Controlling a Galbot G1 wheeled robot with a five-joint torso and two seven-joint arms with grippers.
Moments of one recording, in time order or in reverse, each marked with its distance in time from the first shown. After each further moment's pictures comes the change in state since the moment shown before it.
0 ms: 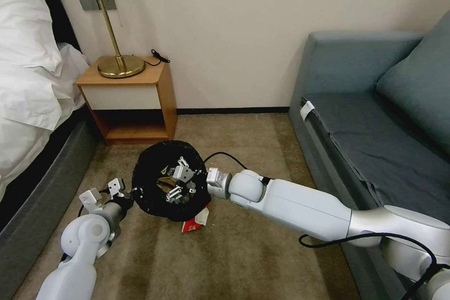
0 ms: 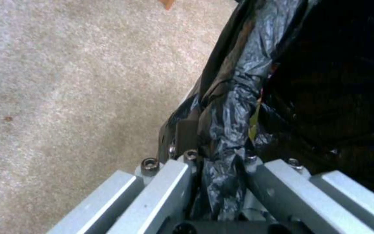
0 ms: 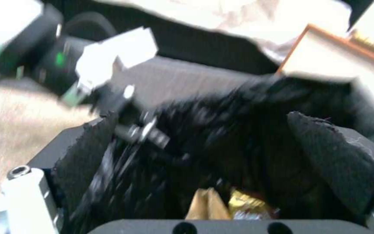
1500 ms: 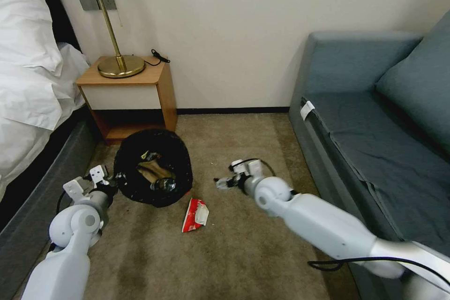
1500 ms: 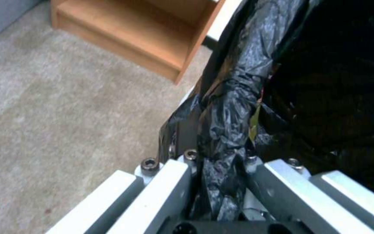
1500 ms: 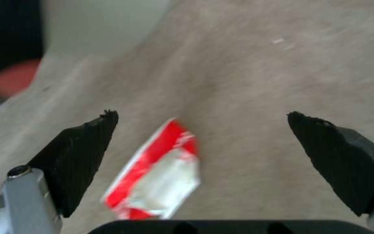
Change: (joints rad) left arm -0.062 0.012 -0.041 -0.040 0.152 -0.064 0.023; right arm -0.240 0.004 0.205 -0.089 0.536 -0.470 0.489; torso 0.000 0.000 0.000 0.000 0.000
